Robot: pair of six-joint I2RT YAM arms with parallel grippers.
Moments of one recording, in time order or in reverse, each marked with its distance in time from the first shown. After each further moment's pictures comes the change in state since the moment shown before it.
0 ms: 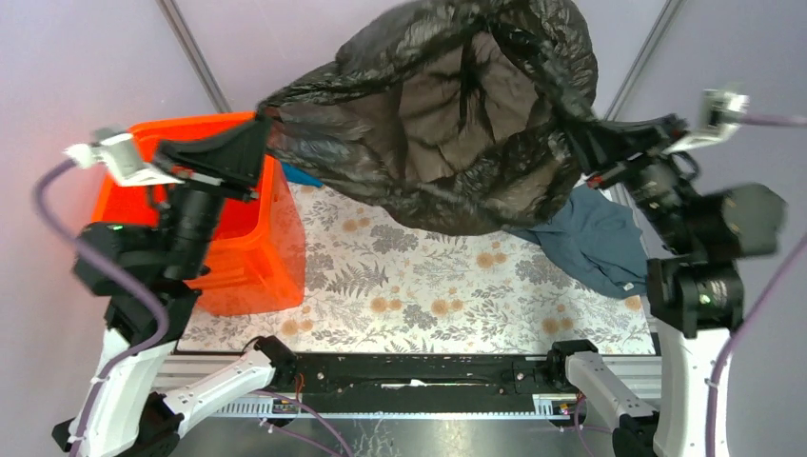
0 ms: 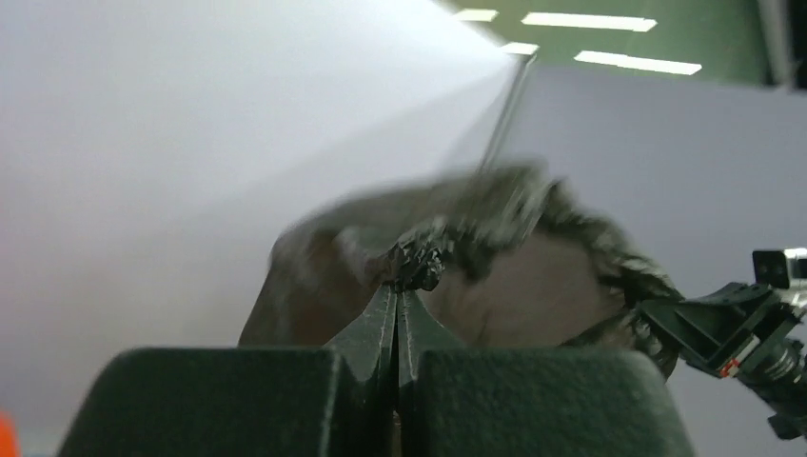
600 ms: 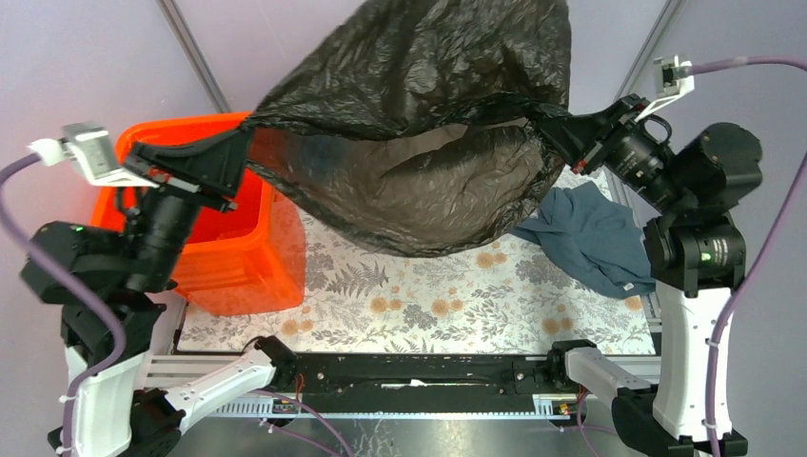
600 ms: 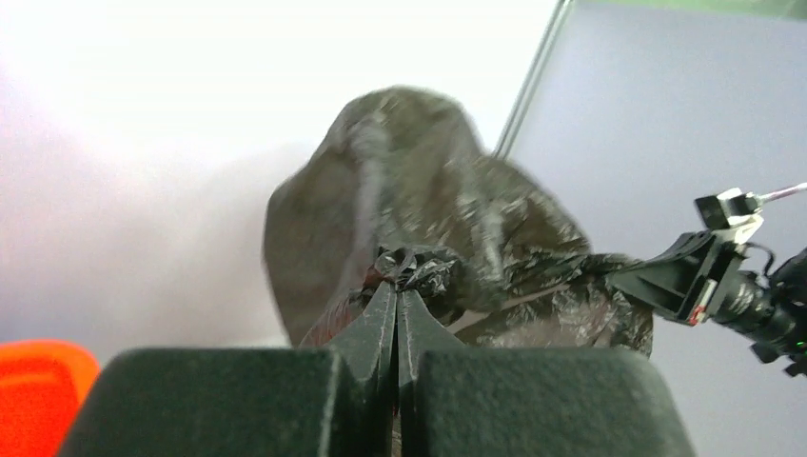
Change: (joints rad) left arm 0.000 -0.015 0.127 -0.341 -0.061 0.033; right arm 0.001 0.148 0.101 -0.280 -0.101 -0.022
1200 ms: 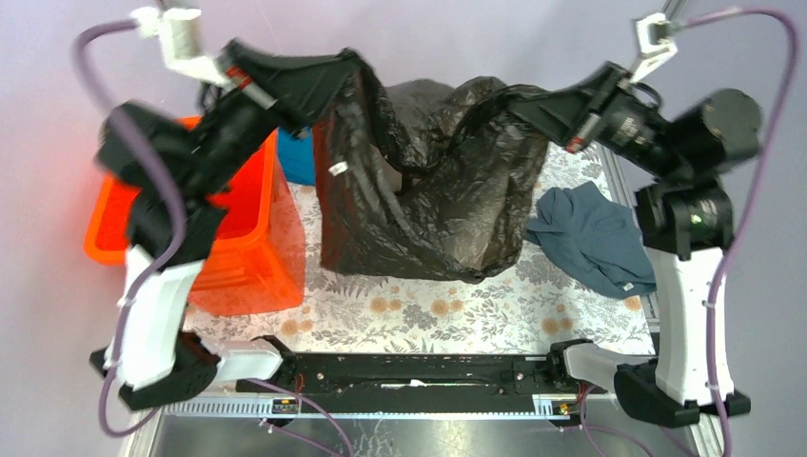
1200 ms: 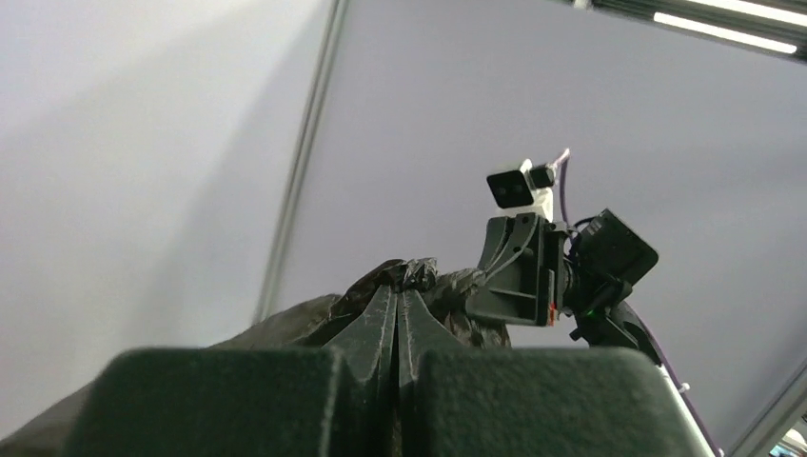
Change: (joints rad) left arm -0.001 0.399 0.383 0.137 0.393 -0.195; right arm 0.056 0.126 0.143 0.225 -0.256 0.349
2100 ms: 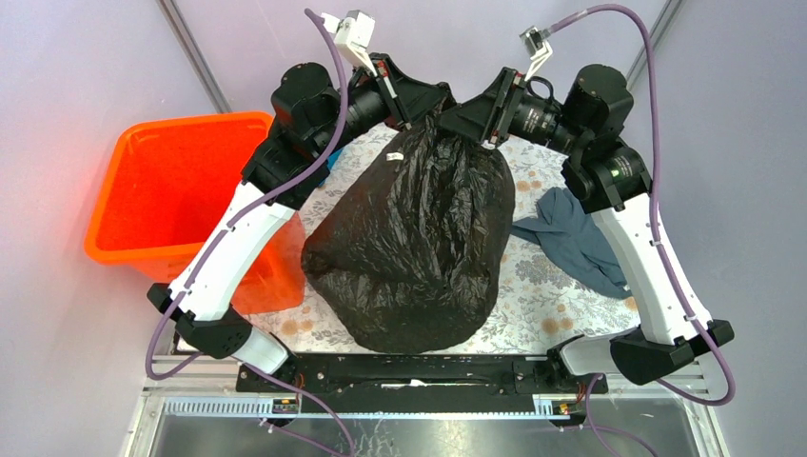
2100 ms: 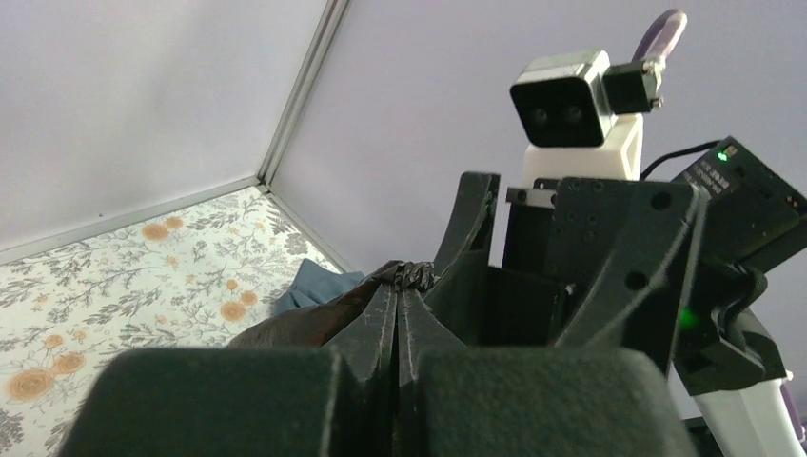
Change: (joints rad) left arm -0.040 0.294 -0.057 -0.021 0.001 -0.075; right arm 0.296 0.194 -0.051 -0.062 0.185 -0.100
